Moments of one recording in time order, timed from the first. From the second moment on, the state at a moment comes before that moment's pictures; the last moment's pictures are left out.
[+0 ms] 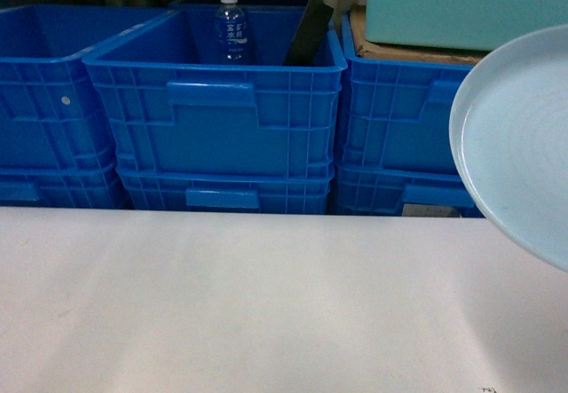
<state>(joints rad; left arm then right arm) 0.00 0.01 0.01 0.00 0.00 0.00 -0.17 1.11 0.53 0.17 -0.30 0.11</state>
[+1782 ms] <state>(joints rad) 0.00 0.01 0.01 -0.01 0.00 0.00 -0.02 0.62 0.24 0.16 -0.08 0.16</state>
